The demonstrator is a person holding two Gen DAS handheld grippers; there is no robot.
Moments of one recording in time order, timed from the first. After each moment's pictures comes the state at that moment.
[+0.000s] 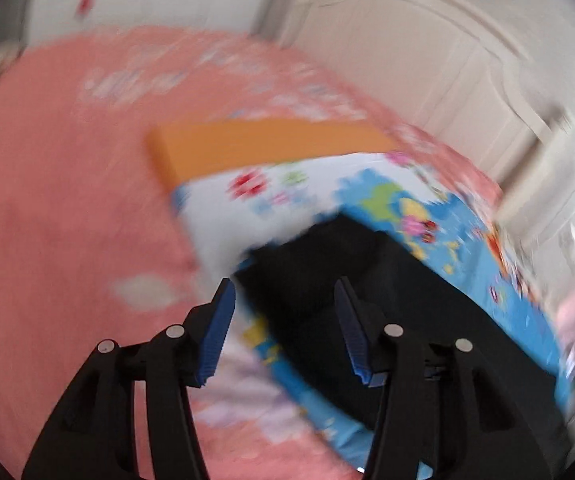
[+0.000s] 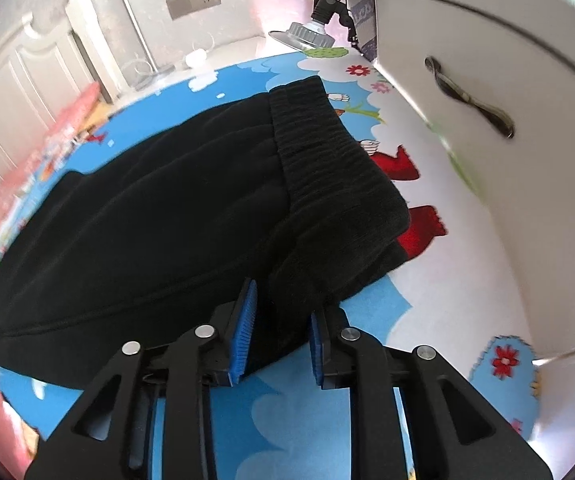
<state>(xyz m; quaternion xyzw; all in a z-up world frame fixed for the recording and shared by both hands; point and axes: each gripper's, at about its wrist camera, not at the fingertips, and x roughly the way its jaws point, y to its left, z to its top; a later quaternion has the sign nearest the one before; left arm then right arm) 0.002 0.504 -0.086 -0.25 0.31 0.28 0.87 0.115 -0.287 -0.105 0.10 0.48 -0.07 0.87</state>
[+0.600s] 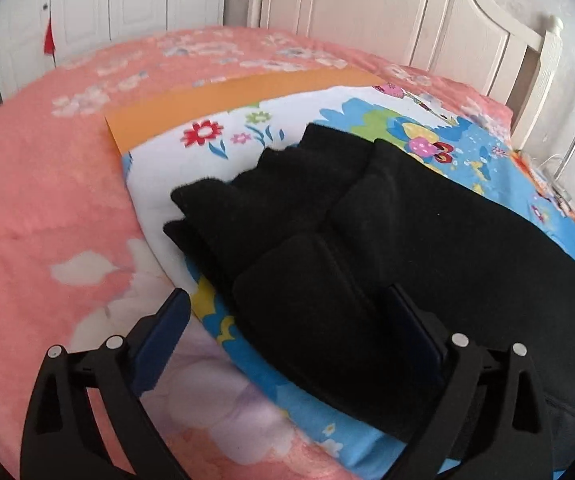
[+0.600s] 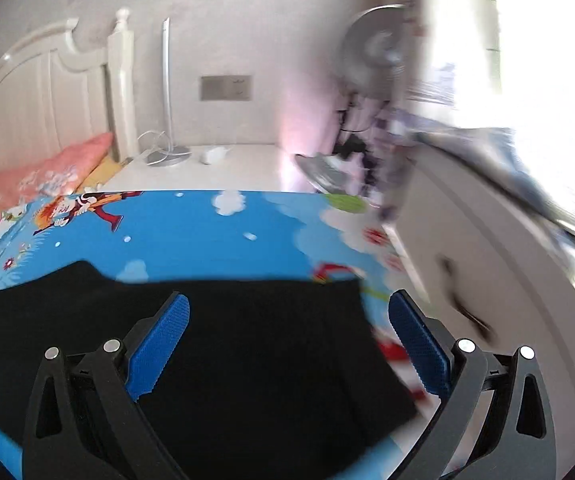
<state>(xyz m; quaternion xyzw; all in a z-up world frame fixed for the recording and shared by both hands) 0.050 0.467 -0.153 -0.18 0.38 0.30 0.85 0.195 -0.225 -0.024 -0.01 0.33 -0.09 0.94</state>
